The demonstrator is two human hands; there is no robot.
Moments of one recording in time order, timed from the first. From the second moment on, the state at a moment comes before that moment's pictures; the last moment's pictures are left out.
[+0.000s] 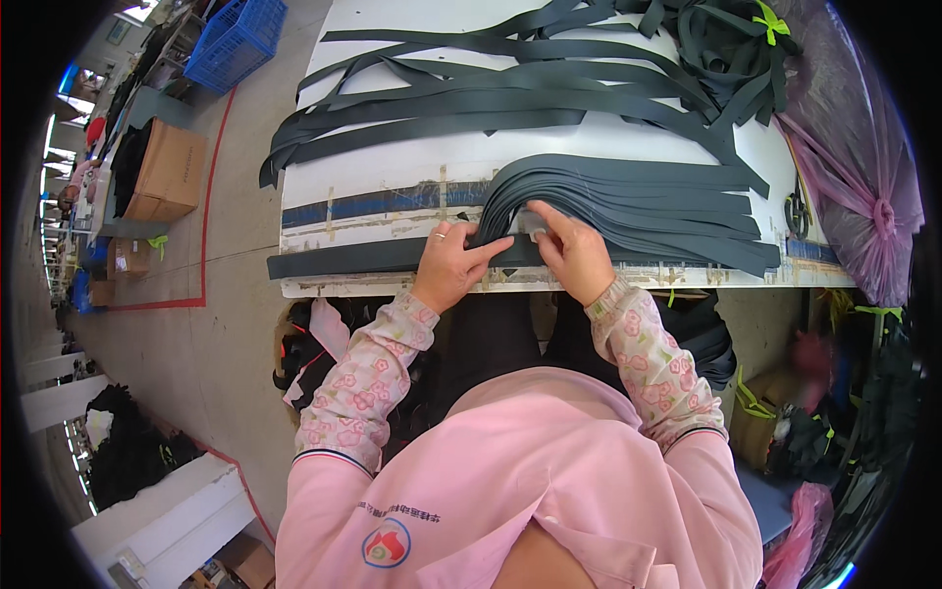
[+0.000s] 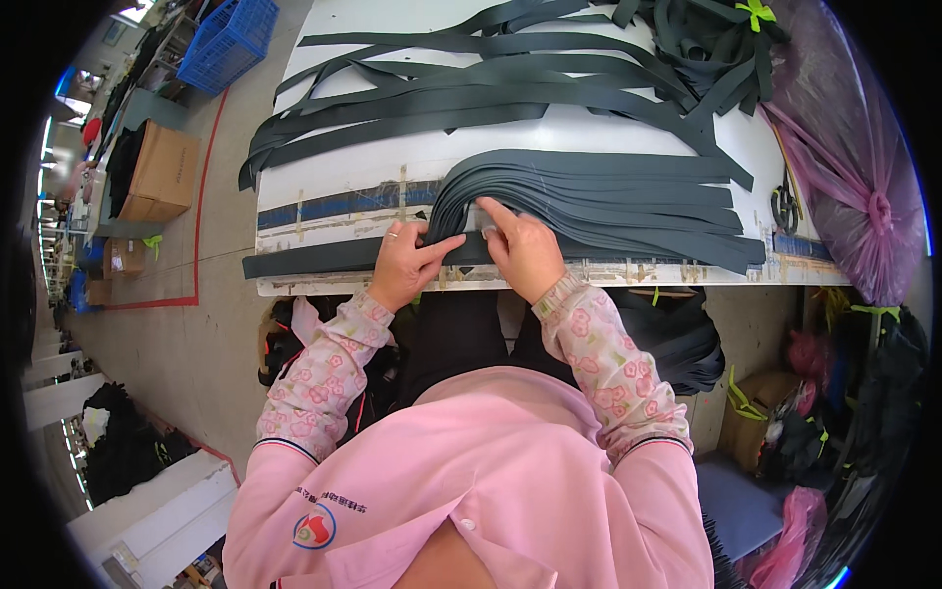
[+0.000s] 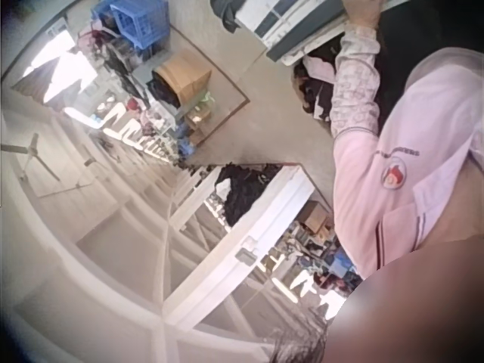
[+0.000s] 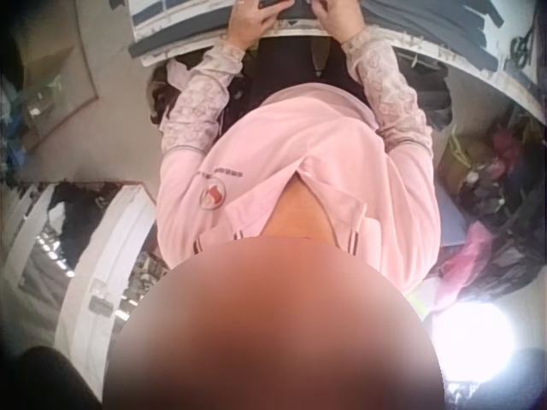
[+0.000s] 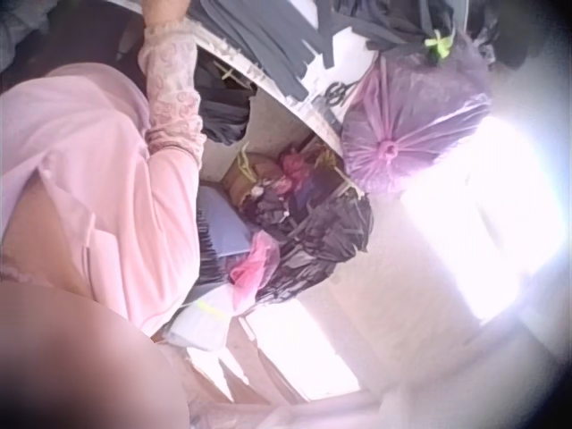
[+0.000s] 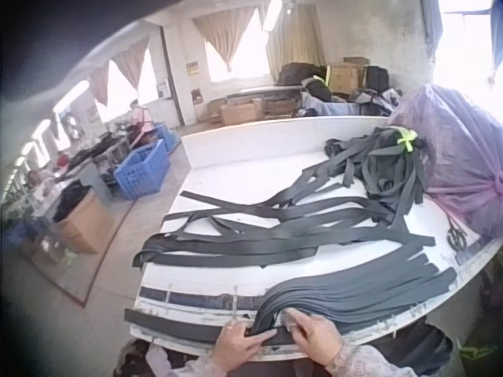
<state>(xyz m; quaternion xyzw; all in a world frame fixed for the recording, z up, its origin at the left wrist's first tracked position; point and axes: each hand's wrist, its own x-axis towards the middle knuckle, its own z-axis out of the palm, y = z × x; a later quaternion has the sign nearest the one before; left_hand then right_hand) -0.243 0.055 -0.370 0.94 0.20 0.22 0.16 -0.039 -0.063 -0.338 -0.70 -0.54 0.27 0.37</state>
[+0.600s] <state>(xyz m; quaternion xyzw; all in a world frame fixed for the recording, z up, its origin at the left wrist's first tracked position) -0.243 0.056 -0.376 0.92 0.20 0.28 0.18 -0.093 -0.050 -0.375 -0.72 -0.54 0.21 0.37</state>
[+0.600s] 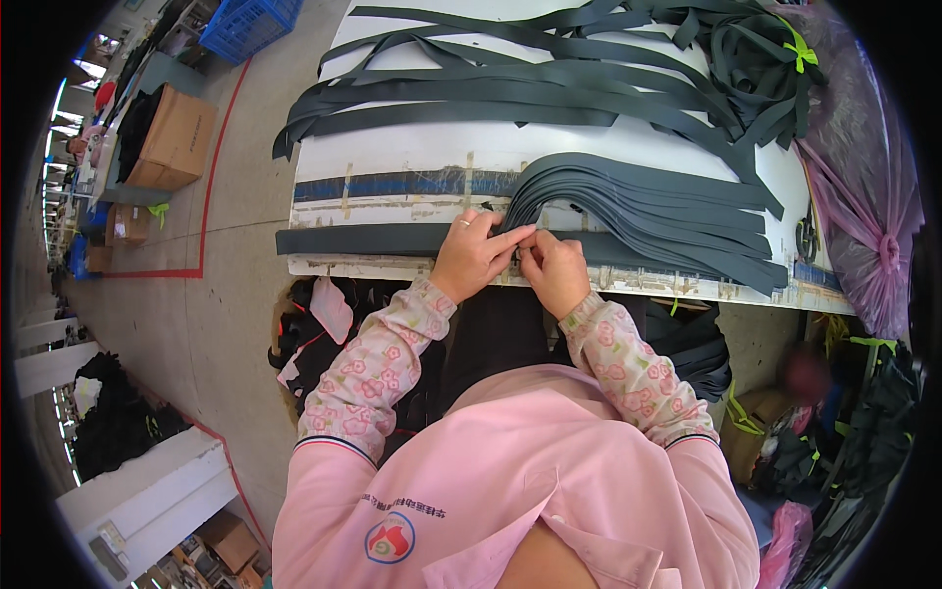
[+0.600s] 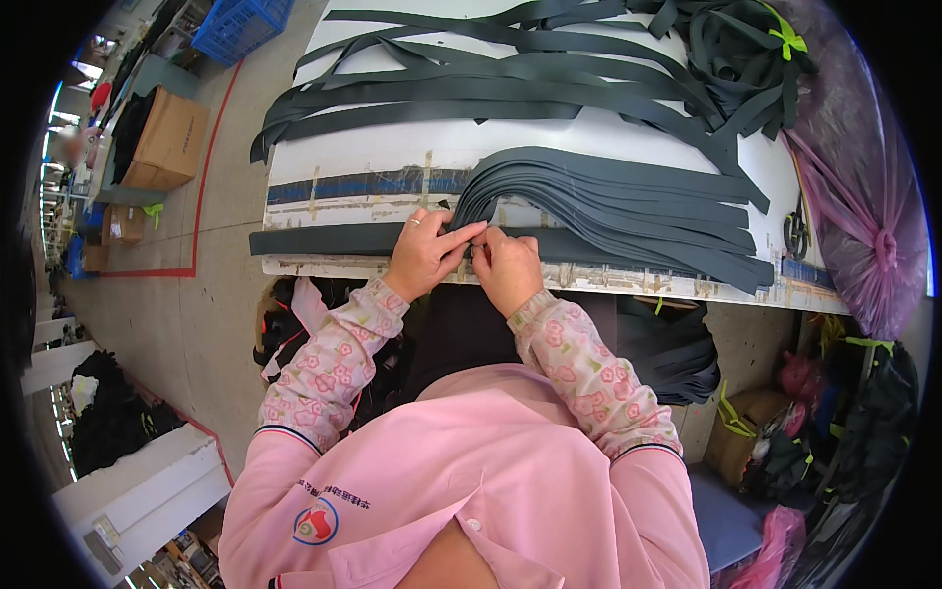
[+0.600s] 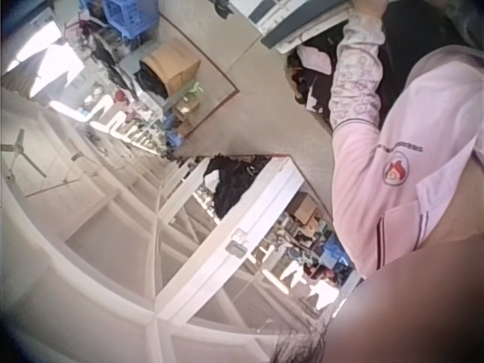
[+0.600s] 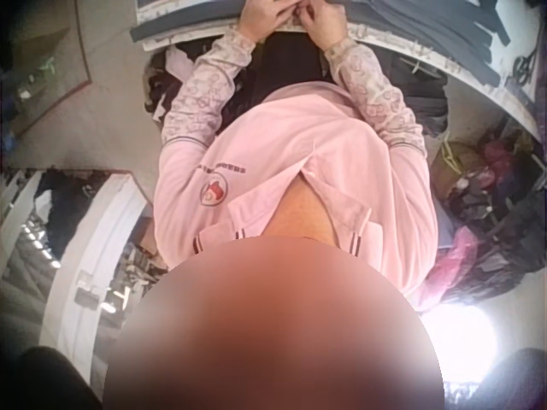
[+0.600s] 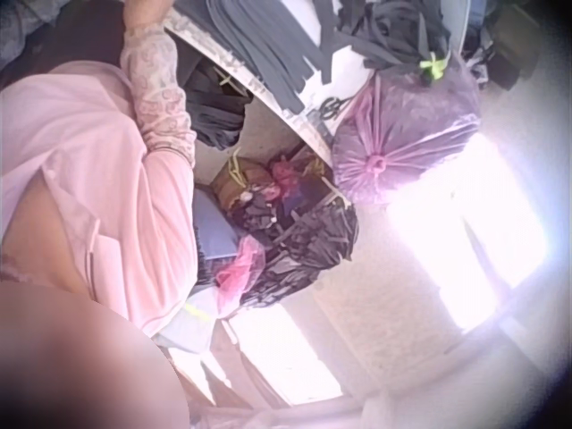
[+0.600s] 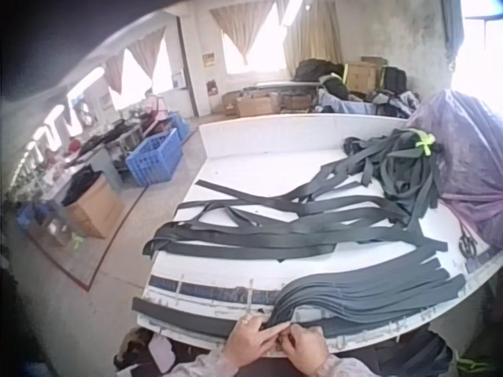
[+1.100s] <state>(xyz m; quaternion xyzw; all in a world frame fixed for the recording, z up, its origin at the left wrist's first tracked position) -0.245 0.055 -0.365 0.94 0.19 0.23 0.18 0.059 -0.137 -0.358 -0.77 -0.42 0.26 0.41</state>
